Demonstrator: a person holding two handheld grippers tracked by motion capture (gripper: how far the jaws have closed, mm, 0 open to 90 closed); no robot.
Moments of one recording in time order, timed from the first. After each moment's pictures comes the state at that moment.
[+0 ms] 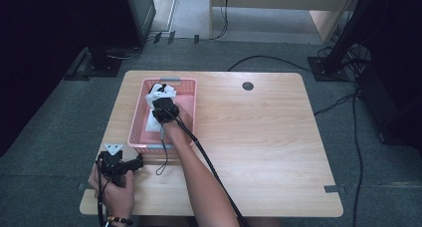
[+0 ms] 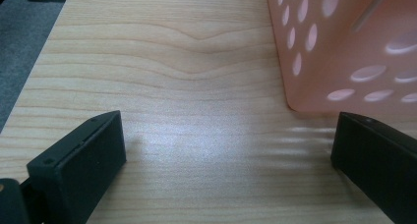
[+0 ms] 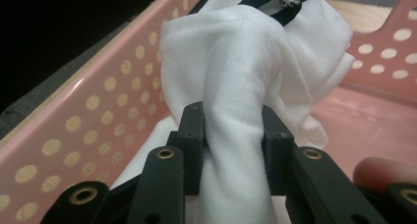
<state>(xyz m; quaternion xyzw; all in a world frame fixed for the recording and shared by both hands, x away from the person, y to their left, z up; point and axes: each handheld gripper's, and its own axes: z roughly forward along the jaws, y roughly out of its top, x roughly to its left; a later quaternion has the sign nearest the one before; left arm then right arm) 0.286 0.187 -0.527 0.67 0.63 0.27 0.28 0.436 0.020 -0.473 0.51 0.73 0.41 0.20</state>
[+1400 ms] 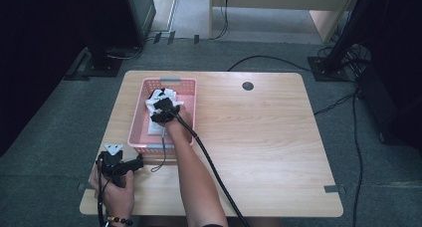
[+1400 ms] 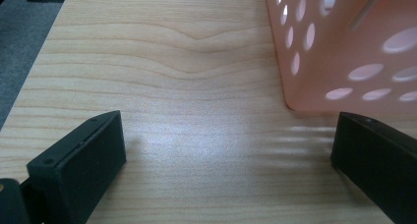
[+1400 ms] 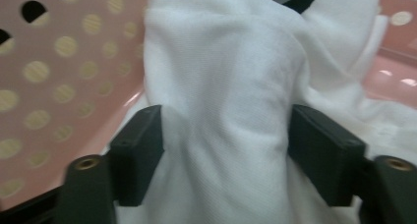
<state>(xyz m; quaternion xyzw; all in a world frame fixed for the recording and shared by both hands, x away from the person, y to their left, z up) 0.285 0.187 -0.527 0.67 0.63 0.27 0.28 0.463 0.024 -0.511 0.49 0.77 0.37 0.17</state>
